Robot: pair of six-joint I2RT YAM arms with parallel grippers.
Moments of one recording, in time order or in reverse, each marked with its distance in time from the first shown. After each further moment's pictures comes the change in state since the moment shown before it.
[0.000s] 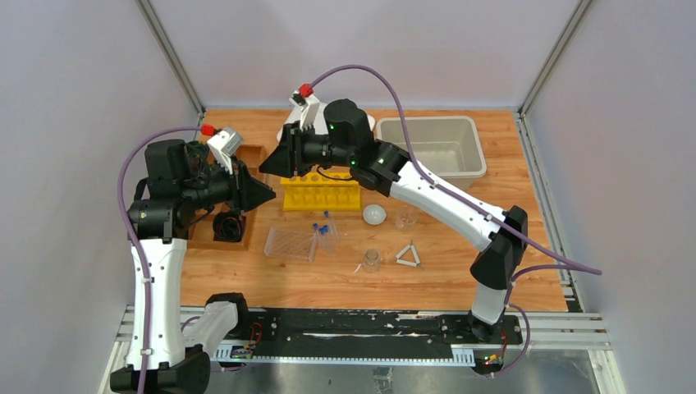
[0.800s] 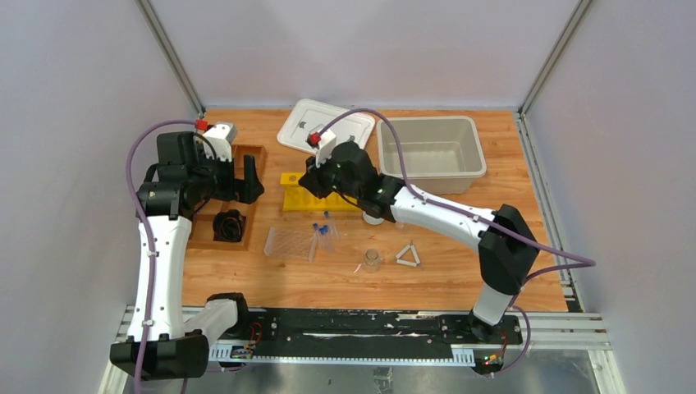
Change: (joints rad) left arm 0.000 0.097 -0.005 -0.006 -0.500 -0.009; right arm -0.019 -0.076 -0.437 0.218 0.344 -0.391
